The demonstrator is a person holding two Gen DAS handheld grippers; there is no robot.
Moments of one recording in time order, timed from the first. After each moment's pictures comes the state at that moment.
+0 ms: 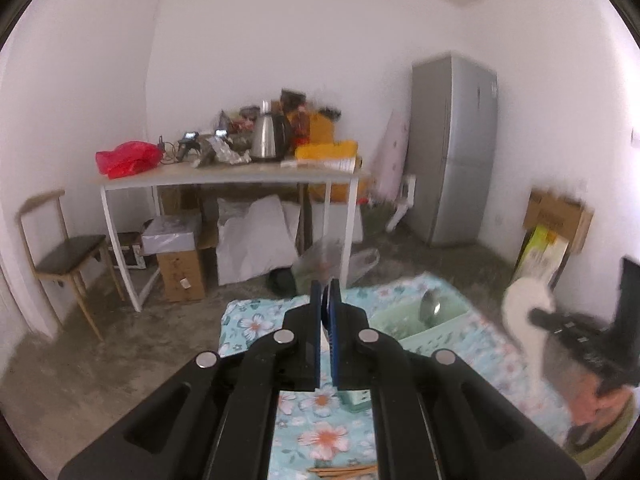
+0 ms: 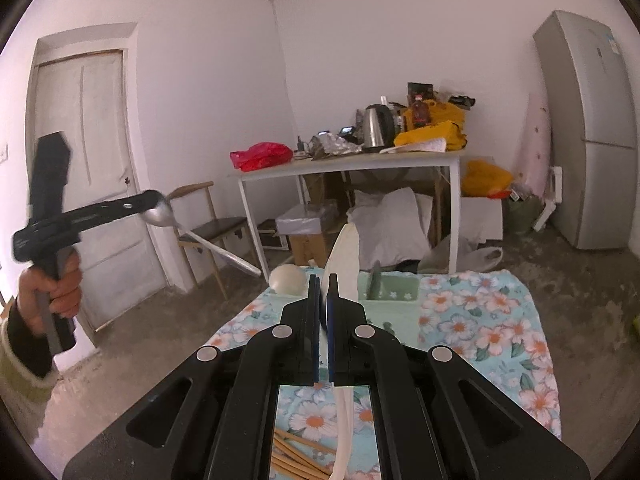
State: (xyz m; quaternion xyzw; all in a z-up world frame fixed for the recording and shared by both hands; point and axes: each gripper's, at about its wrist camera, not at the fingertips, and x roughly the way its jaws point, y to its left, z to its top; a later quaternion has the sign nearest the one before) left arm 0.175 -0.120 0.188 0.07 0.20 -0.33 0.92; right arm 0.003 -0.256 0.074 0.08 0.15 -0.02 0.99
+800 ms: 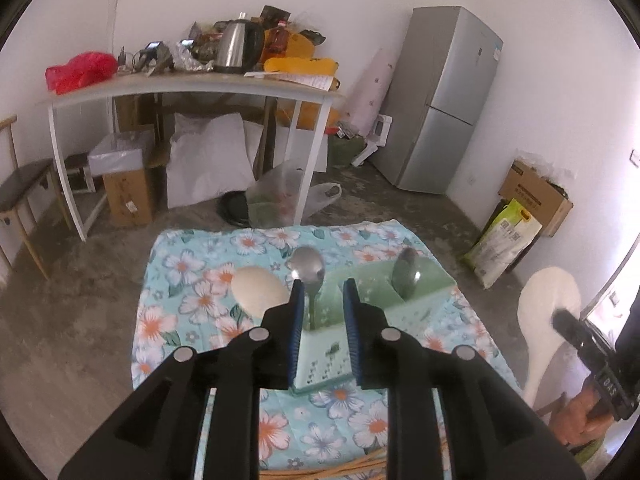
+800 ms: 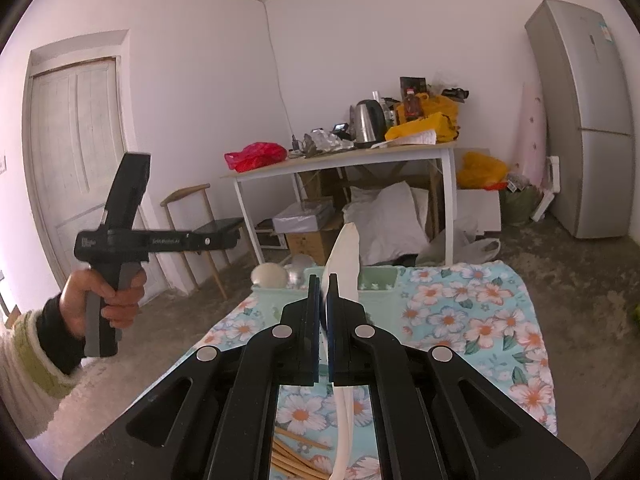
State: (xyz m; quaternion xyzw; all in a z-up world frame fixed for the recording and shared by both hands) left arm 0.246 -0.182 0.127 0.02 0.34 -0.39 0.86; right arm -0.004 -0.274 0.076 0.10 0.15 -0.01 0.98
